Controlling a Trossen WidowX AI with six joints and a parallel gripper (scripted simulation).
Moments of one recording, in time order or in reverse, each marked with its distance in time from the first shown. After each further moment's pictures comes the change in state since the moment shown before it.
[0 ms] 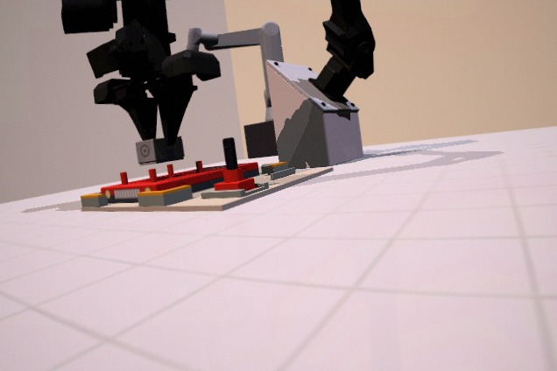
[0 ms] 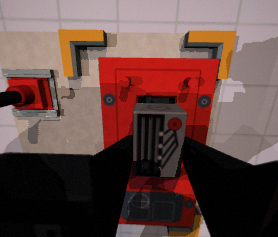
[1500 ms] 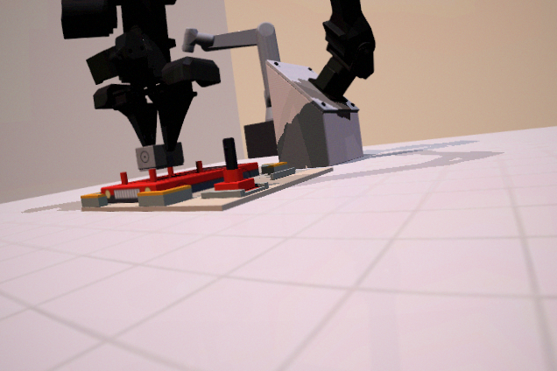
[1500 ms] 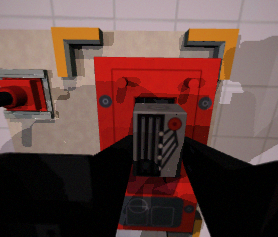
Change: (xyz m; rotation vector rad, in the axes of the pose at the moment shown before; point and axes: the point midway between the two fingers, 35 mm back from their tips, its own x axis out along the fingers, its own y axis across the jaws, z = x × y) arm 0.007 -0.002 0.000 -0.001 0.001 -0.004
